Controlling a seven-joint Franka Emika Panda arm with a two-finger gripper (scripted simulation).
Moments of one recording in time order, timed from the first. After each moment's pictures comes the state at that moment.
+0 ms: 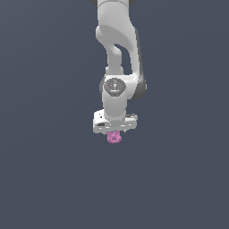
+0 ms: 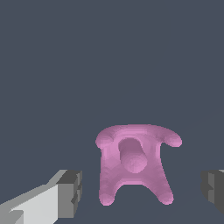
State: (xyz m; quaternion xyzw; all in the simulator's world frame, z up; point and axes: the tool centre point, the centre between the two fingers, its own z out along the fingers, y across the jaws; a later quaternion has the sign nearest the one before) arm 0.008 0.001 0.093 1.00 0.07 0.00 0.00
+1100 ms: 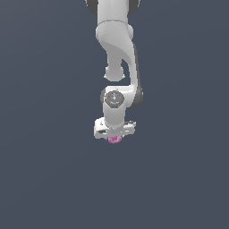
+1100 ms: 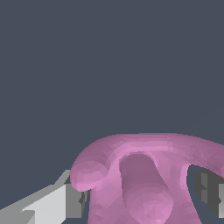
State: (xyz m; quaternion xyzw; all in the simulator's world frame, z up) arm 0.008 0.000 0.040 1.00 0.07 0.00 0.00
